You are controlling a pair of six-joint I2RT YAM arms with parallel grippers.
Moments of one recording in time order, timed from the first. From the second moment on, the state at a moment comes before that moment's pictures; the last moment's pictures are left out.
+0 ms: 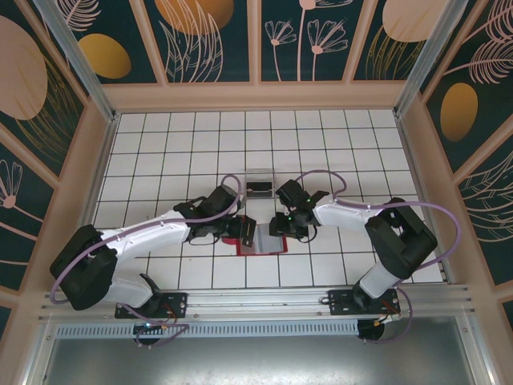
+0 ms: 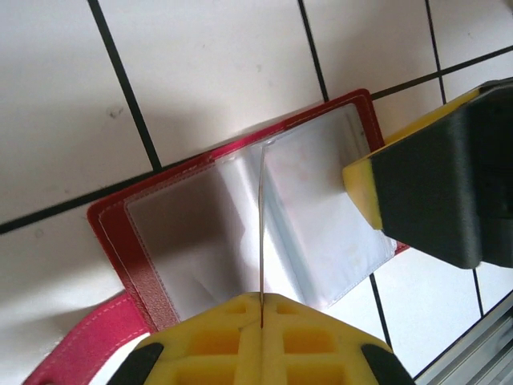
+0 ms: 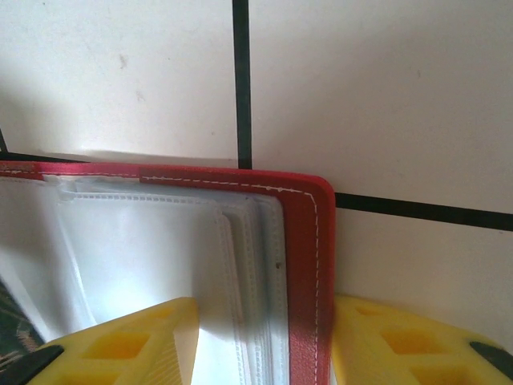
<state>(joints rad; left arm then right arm) -0.82 1.39 0.79 -0.39 0.20 -0.63 0.74 1.60 0.82 -0.48 -0.24 0.73</state>
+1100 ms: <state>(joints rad) -0.71 1.78 1.51 -0.78 0.05 0.57 0.60 1.44 0.85 -0.58 -0.17 0.65</state>
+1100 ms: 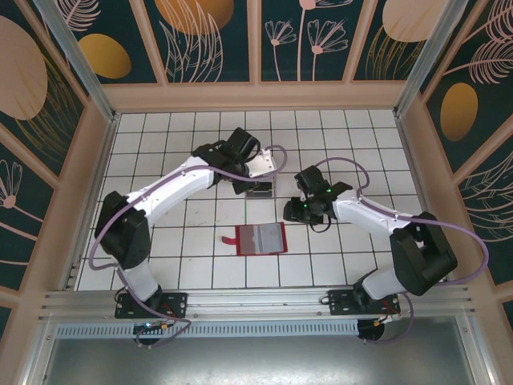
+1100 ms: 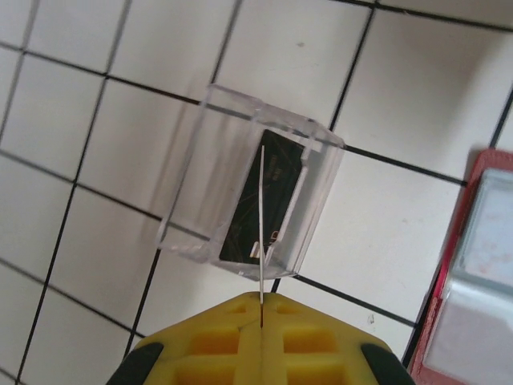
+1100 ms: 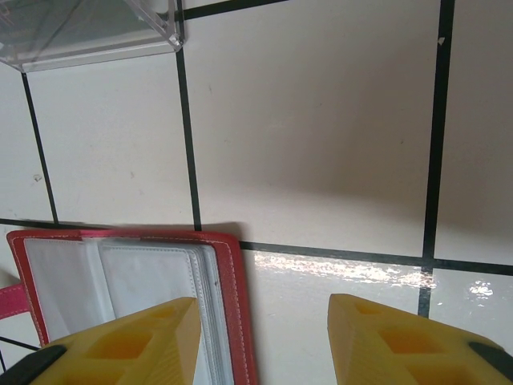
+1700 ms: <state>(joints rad) -0.70 2.05 1.87 -1.03 0.07 0.87 0.59 1.41 0.85 -0.58 -0.17 0.65</state>
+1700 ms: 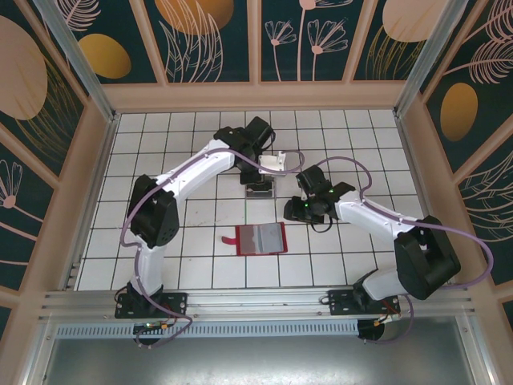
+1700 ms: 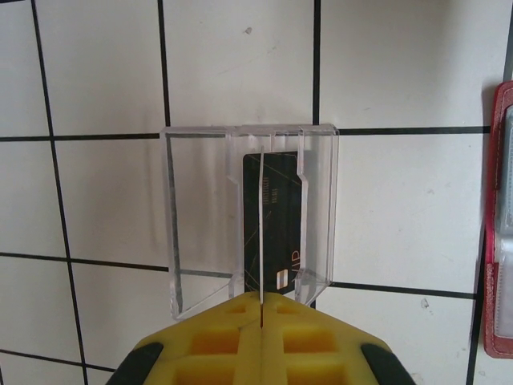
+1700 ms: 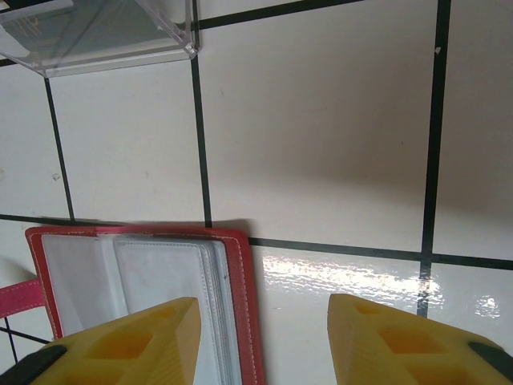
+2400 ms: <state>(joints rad) -0.68 2.22 1.96 -1.16 0.15 0.91 0.58 1.44 0.85 -0.58 -0.18 0.65</state>
